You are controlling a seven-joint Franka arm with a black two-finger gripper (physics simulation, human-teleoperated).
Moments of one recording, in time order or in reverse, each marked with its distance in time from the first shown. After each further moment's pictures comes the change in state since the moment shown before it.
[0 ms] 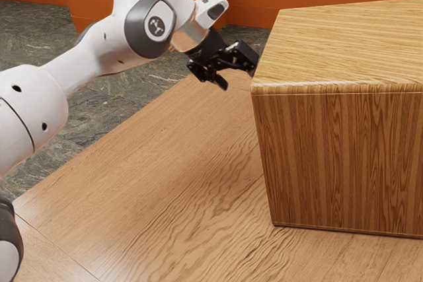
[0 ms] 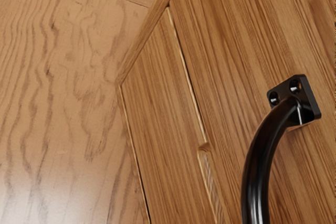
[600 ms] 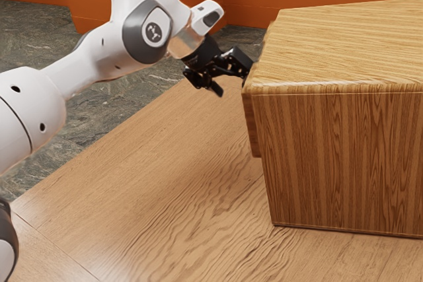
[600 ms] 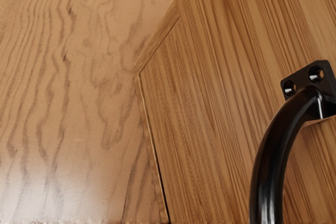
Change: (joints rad) arm 0.013 -0.016 0.003 -0.054 -0.007 0.012 0.002
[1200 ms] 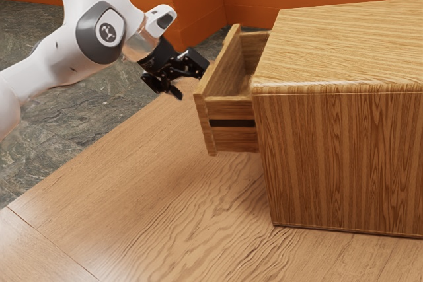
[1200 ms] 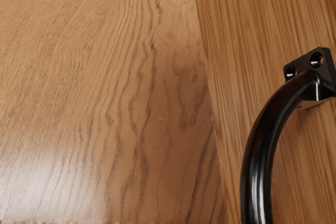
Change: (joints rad) arm 0.098 -0.143 0.008 -0.179 -0.008 0.003 0.012
